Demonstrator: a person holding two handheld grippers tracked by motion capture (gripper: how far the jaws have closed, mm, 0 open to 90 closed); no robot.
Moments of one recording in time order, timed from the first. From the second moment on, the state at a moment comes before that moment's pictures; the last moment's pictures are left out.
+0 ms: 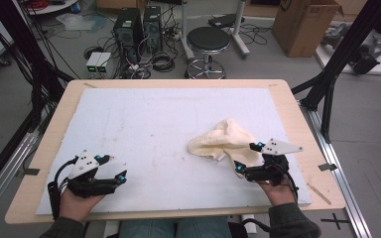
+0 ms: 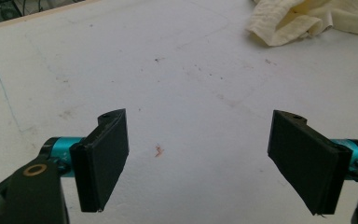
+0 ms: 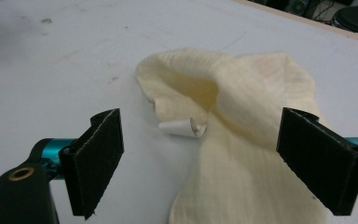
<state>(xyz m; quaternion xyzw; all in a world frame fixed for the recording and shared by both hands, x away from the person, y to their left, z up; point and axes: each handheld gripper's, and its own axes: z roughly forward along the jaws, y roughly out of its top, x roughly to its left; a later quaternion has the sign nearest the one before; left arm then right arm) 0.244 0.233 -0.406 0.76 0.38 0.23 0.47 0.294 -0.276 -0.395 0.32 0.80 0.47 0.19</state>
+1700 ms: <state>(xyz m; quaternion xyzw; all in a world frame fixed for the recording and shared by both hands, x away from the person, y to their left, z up) 0.248 0.236 -0.405 0.76 0.38 0.24 0.47 0.412 -0.226 -0.423 0.32 0.87 0.35 0.10</state>
